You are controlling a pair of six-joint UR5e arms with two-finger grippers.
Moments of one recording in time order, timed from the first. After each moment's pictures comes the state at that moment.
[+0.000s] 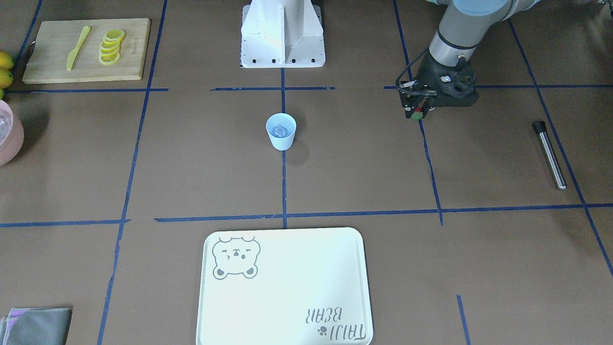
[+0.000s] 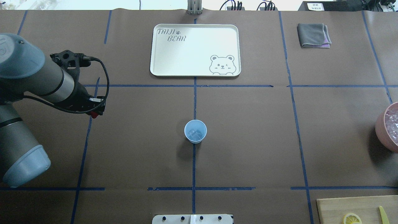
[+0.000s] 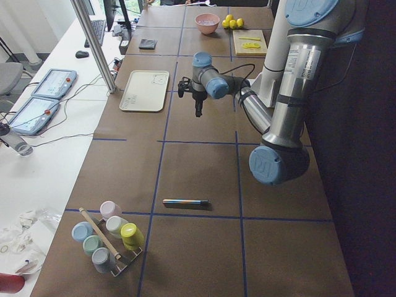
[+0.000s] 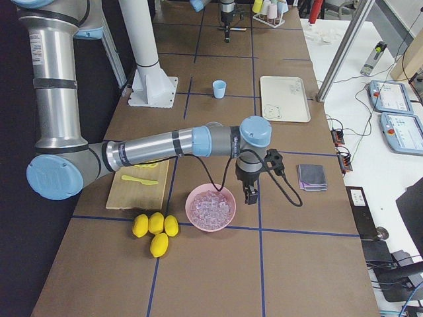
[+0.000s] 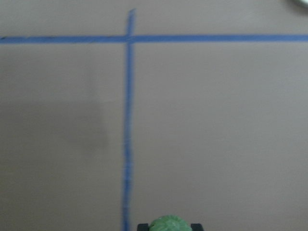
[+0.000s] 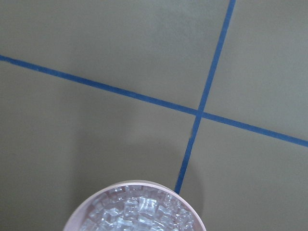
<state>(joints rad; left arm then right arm) -0.73 -1.94 -2.09 -1.38 -2.02 -1.04 1.55 -1.59 1.77 -1.70 2.32 -0.22</state>
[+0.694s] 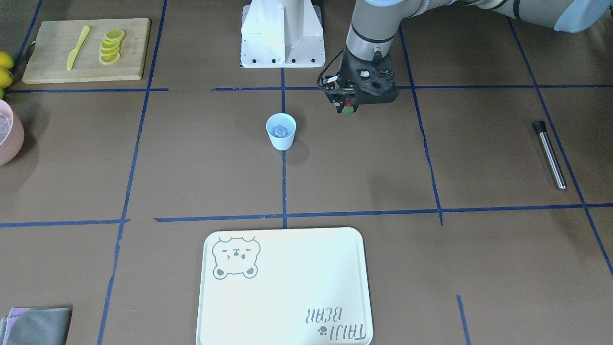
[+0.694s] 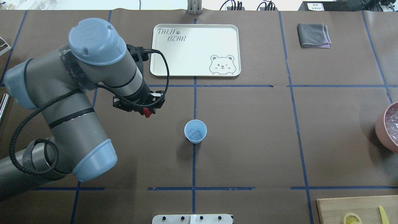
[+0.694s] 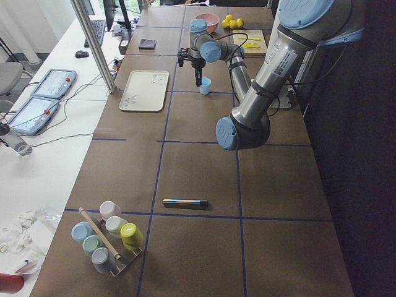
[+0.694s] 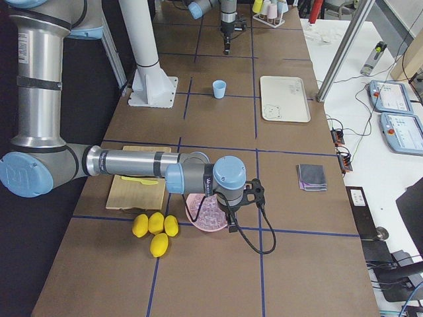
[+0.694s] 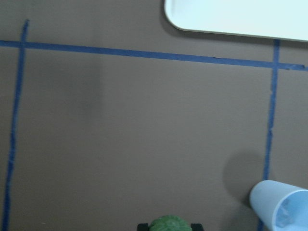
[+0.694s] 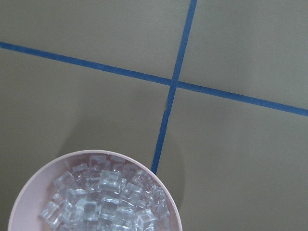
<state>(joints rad) -0.63 -2.26 -1.92 -1.29 -2.02 -1.23 1.61 -1.68 1.68 -1.52 2.40 -0.15</state>
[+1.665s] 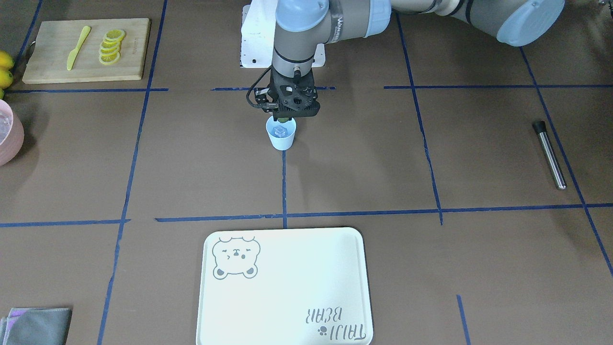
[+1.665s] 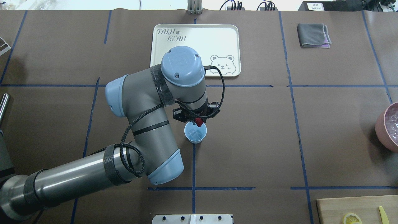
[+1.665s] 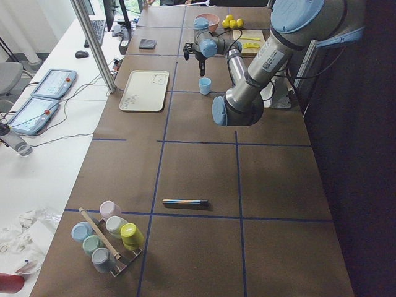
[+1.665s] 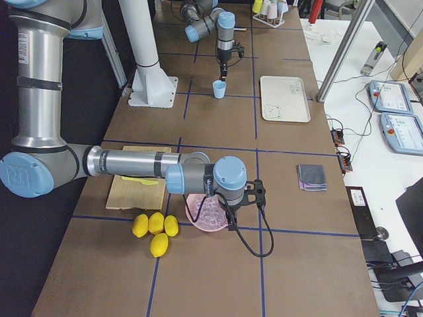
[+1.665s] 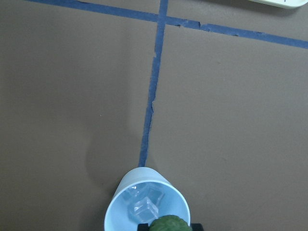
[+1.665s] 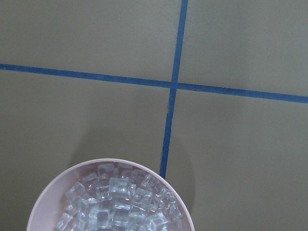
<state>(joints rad) -0.50 -2.48 -1.59 -1.49 -1.96 -1.38 1.61 -1.68 1.68 -1.51 2.42 -0.10</state>
